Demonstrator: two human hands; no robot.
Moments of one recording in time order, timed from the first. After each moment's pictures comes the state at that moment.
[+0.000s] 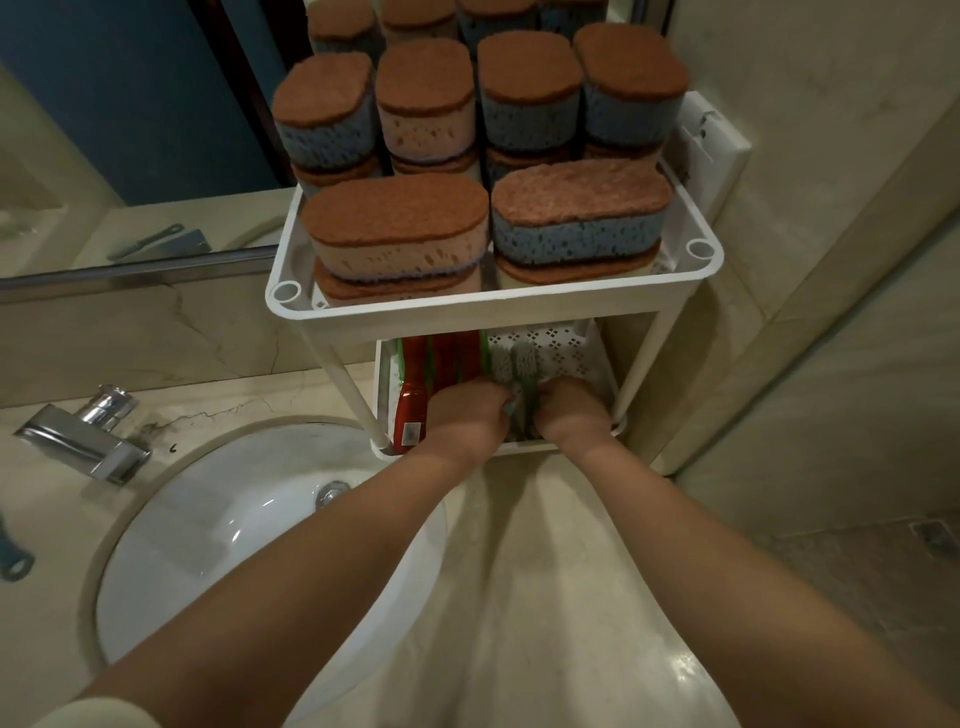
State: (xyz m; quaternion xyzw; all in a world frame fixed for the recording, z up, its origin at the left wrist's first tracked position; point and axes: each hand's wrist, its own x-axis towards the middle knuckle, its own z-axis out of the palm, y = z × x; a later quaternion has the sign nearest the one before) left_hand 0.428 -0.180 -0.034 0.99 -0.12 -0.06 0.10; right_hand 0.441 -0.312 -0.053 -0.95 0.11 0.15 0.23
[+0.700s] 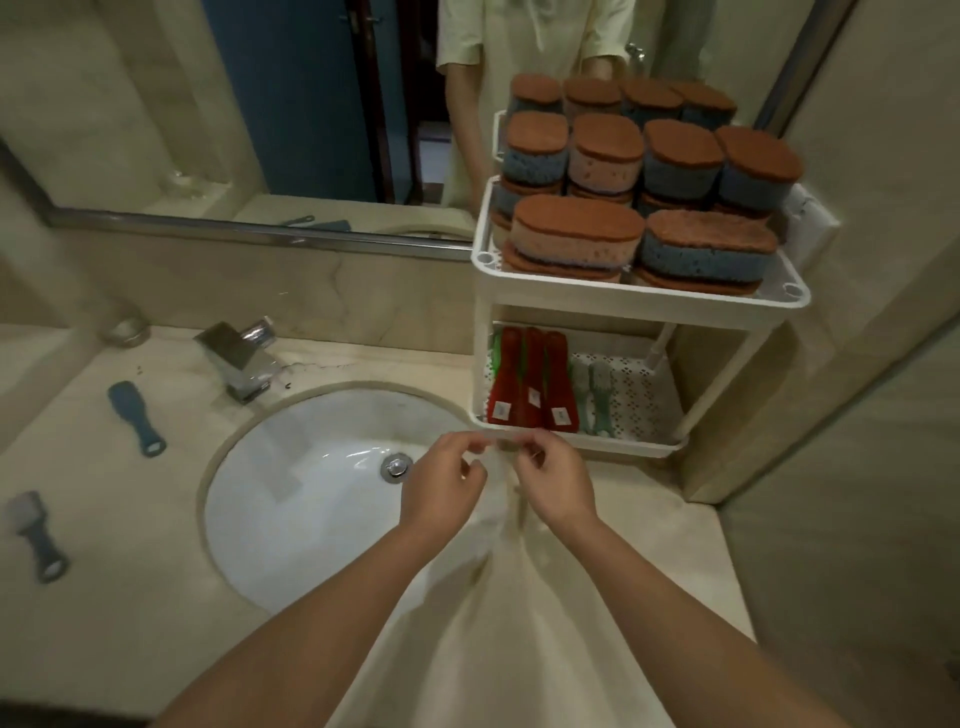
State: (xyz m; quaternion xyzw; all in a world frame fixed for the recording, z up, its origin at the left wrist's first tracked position) left_hand 0.284 -0.068 -0.055 0.91 0.09 0.05 0.41; right_hand 0.319 -0.213 -0.054 -0.88 -0.01 0.03 0.47
